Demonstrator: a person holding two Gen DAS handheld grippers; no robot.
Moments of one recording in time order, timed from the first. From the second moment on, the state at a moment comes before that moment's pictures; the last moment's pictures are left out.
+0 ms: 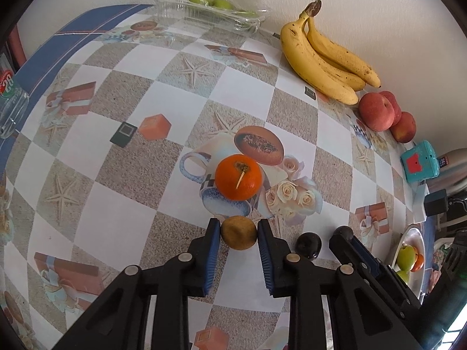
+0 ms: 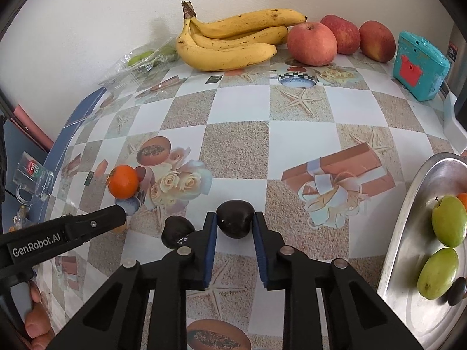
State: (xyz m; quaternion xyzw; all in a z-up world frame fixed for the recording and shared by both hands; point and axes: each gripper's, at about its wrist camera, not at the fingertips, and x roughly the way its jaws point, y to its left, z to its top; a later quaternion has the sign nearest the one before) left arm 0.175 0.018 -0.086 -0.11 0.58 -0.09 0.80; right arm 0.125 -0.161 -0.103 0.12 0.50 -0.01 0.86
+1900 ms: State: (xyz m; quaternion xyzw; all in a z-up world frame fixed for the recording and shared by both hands) left arm 0.050 -0.164 -0.028 0.04 0.56 -0.26 0.79; right arm -0.023 -0.295 -0.020 0.20 0.48 -0.15 0.84
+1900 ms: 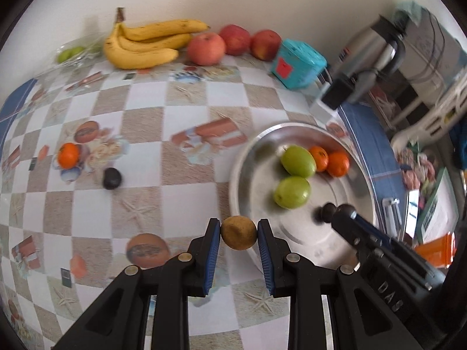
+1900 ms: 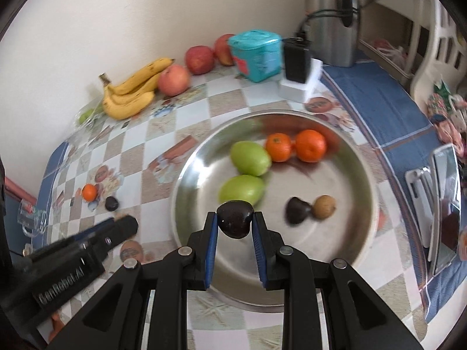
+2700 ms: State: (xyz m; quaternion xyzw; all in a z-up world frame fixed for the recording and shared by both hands) left arm 0.034 -0.192 -0.048 0.09 0.57 -0.26 0.77; right arm -0.027 -0.316 -0.051 0.20 0.53 -0.16 0.81
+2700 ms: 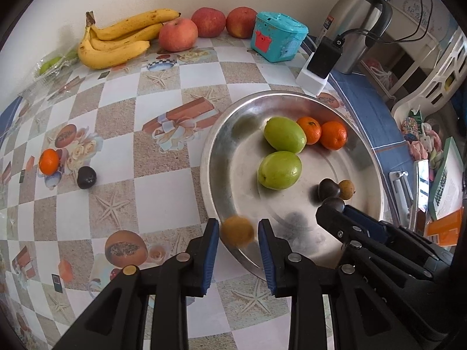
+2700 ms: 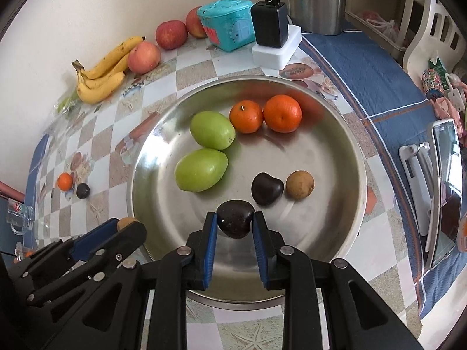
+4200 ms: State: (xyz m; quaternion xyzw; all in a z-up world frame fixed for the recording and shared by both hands) left arm 0.112 -0.040 -0.043 -0.05 0.59 -0.06 0.80; right arm 0.010 -0.255 -0.037 0.16 0.52 -0.12 0.83
